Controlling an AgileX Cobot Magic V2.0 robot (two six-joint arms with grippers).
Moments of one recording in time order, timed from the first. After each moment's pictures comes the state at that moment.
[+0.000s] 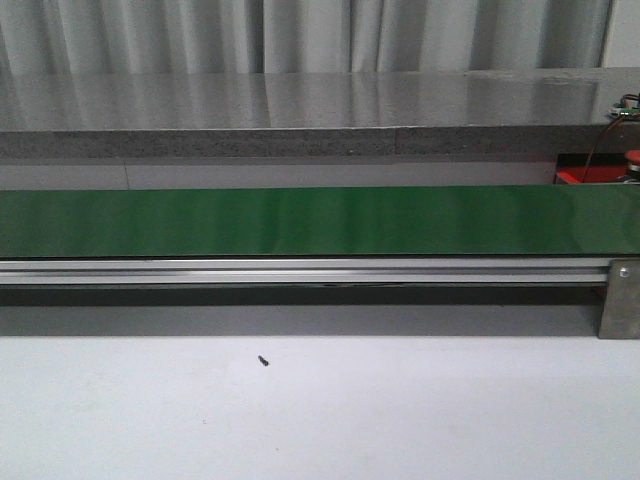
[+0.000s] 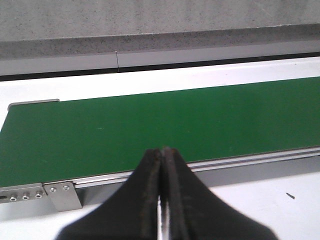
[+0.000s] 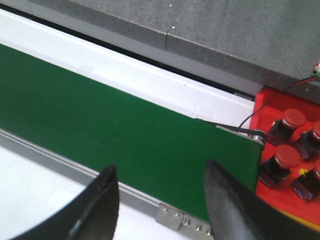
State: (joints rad) left arm -0.11 0.56 -0.48 -0.35 0.40 0.32; right arm -0.01 0.75 -0.70 0.52 0.52 -0.67
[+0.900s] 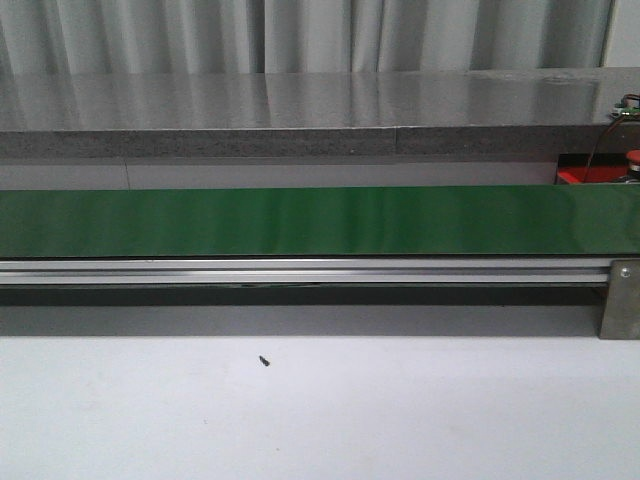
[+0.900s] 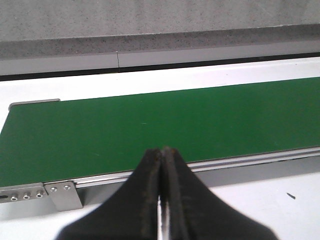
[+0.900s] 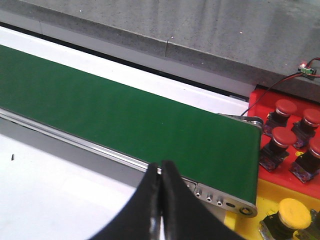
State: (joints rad) left arm -0.10 0.56 -0.48 -0.35 0.40 0.32; right arm -0.01 0.38 -0.46 0.53 0.51 -0.63
